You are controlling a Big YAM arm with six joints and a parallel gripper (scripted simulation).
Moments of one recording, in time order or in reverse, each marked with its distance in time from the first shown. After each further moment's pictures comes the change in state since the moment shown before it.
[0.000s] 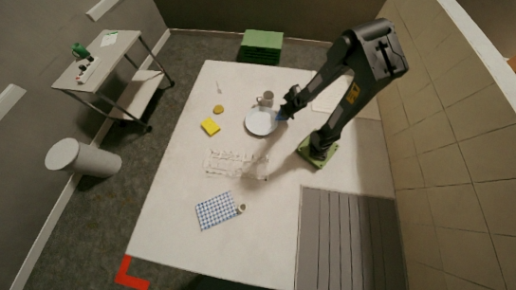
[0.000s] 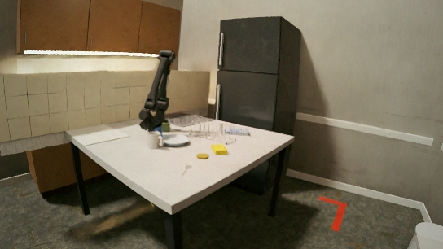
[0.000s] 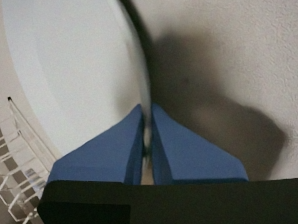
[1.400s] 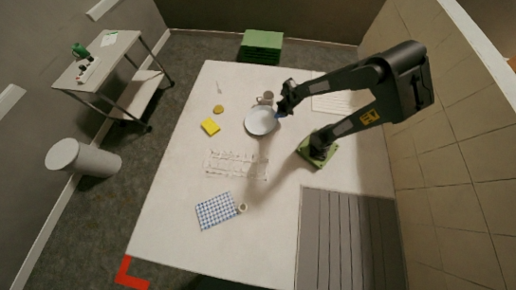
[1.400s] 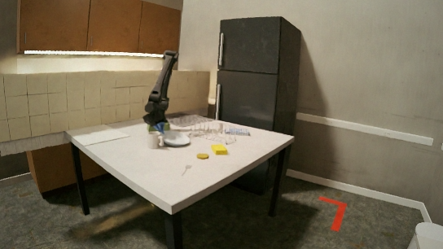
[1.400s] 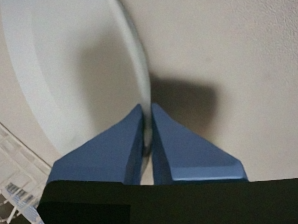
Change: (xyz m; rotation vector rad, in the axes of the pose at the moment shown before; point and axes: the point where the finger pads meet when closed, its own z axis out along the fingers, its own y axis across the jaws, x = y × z) arm 0.002 0.025 -0.018 0.210 -0.007 -0.003
